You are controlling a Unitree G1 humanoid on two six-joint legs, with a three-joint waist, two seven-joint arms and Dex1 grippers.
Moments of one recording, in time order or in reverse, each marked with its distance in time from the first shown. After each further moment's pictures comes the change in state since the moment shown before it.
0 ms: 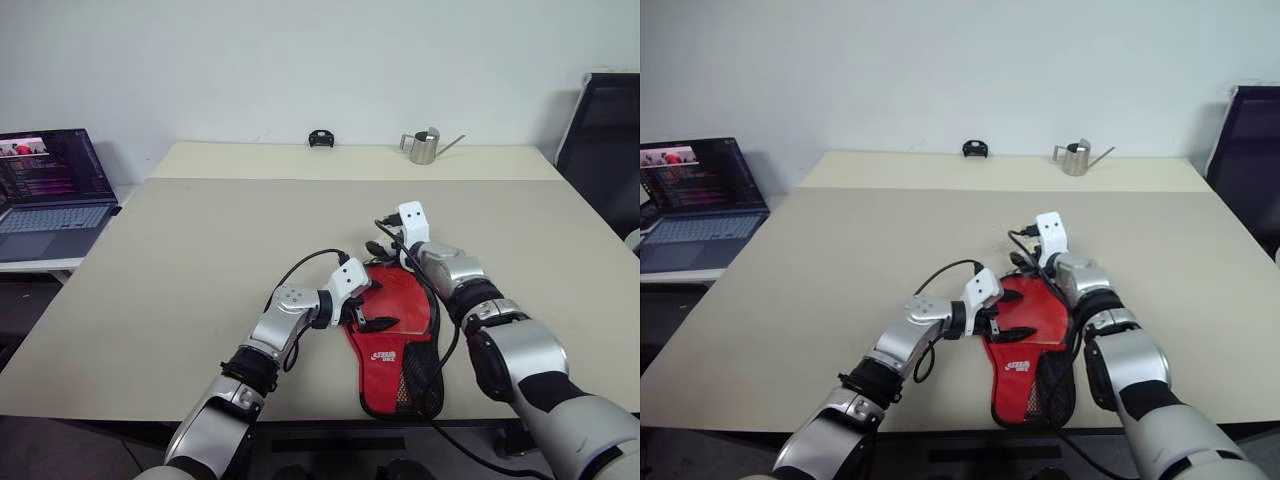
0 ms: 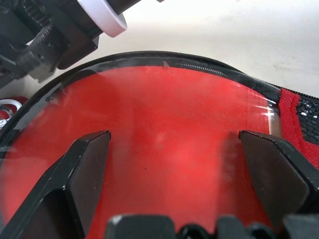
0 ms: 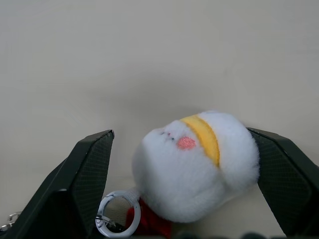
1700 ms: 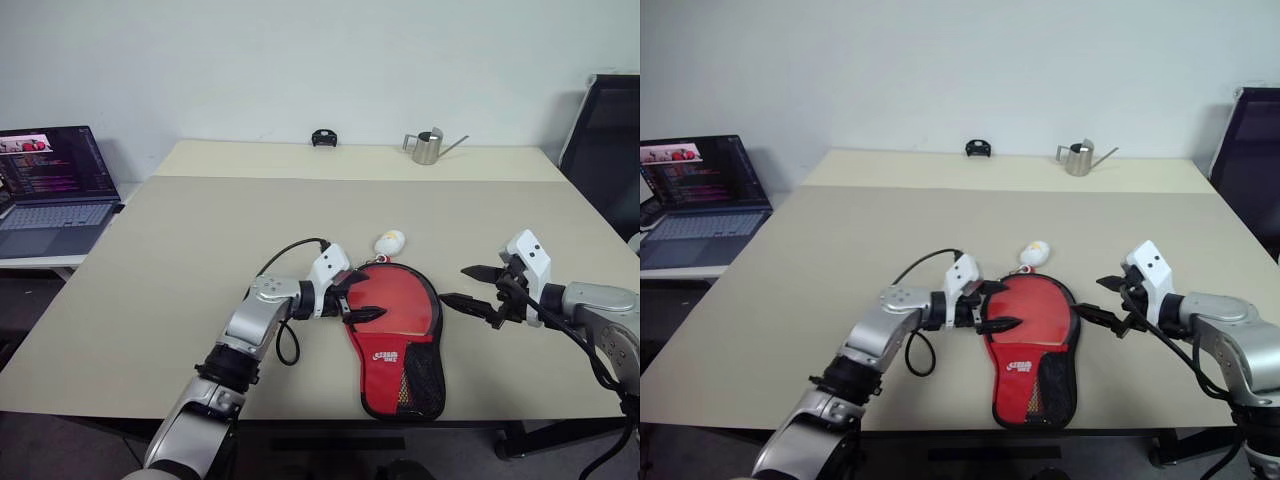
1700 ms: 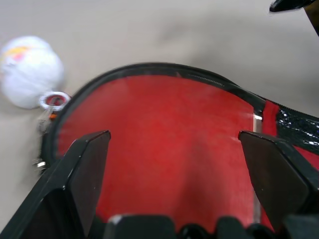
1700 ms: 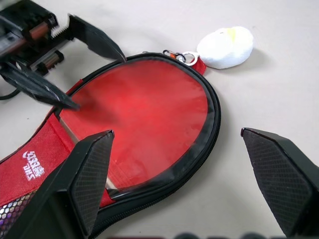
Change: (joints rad) left arm -0.010 0.069 0.041 -0.143 -0.084 0.178 -0.068; right arm 0.806 -0.621 -0.133 -1.490 0.412 0.686 0.421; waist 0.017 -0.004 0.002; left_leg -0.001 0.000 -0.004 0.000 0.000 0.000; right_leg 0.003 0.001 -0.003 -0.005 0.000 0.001
